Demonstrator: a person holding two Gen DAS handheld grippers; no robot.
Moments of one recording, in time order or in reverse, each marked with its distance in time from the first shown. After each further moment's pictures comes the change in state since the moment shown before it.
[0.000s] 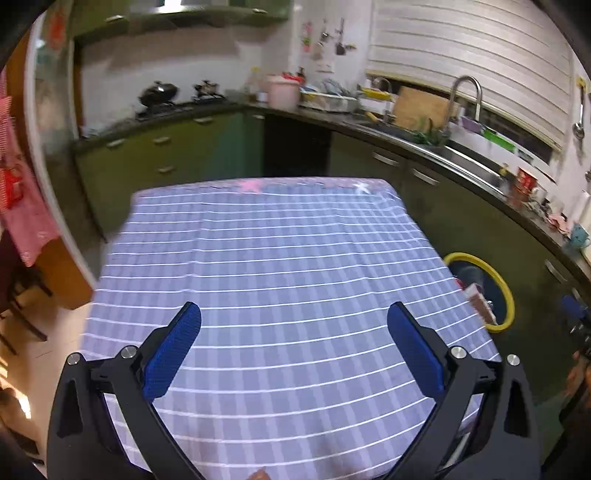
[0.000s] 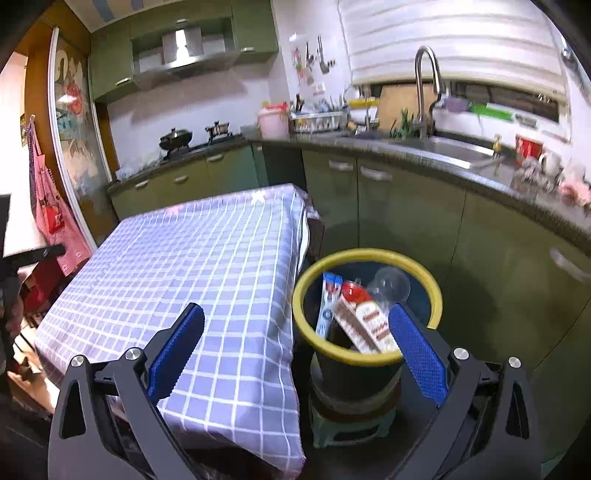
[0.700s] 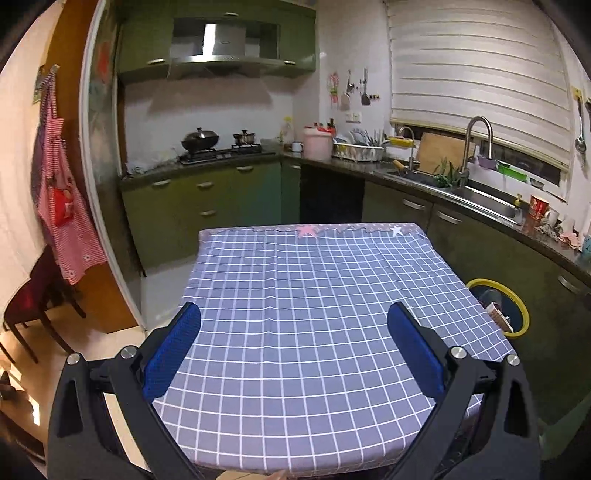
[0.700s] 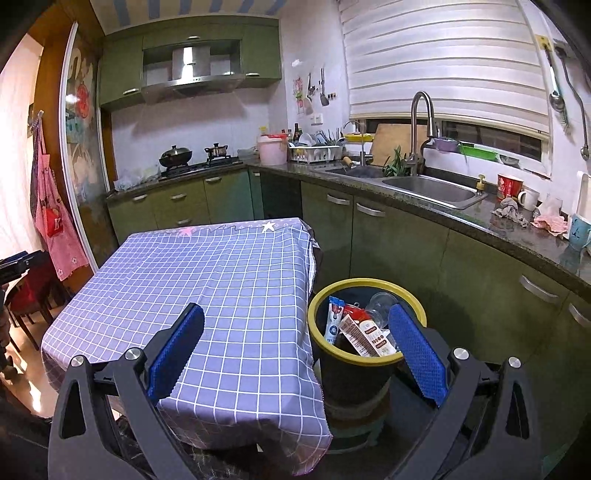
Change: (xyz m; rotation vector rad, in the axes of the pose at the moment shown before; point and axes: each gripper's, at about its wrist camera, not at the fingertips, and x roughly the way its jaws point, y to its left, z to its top) left arm -0.098 0.048 -0.029 -0.002 -0.196 0.114; right arm -0.086 0.058 0.005 -0.043 -0.088 -0.047
